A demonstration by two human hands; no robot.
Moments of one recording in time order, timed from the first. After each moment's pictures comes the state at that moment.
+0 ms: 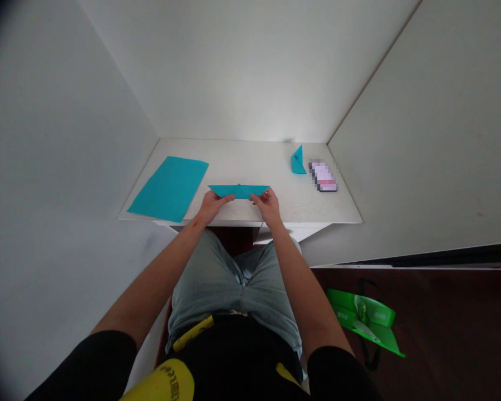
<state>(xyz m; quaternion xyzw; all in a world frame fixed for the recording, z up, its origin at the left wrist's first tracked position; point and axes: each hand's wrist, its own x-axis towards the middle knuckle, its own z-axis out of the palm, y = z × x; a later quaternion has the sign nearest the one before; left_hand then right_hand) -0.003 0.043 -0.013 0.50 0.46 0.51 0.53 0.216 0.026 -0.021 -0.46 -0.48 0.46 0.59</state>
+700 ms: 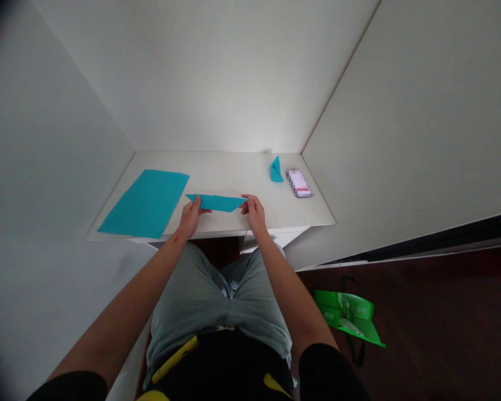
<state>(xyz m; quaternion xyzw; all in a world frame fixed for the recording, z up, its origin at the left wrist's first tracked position) -0.002 0.046 -0.018 0.44 0.48 0.56 0.52 0.228 0.015 -0.007 -0.50 -0.49 0.39 0.59</state>
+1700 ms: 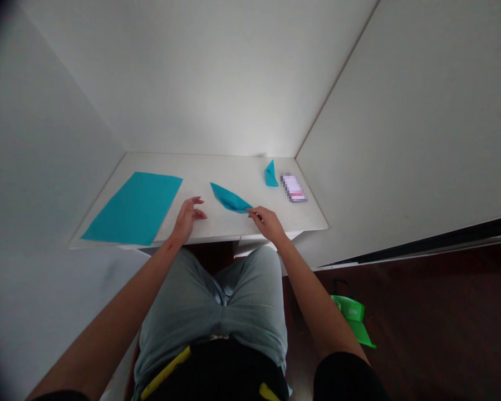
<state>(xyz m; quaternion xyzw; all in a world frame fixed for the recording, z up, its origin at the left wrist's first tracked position) 0.001 0.040 -0.015 0.48 0.44 0.58 0.50 0.309 -0.009 0.026 -0.52 -0.73 0.25 0.36</state>
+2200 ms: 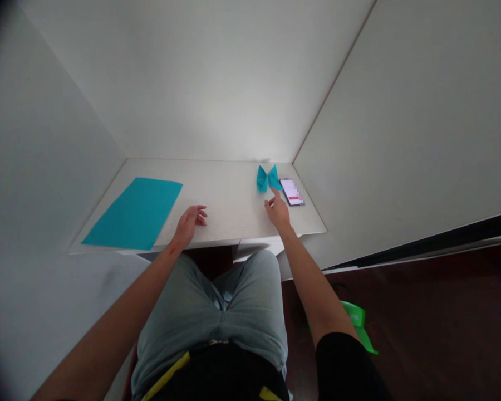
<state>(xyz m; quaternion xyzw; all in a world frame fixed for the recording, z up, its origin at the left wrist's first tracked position) 0.001 0.036 -0.007 0.51 0.43 0.55 0.50 0.352 0.047 0.019 -0.69 -0.61 0.12 0.37</state>
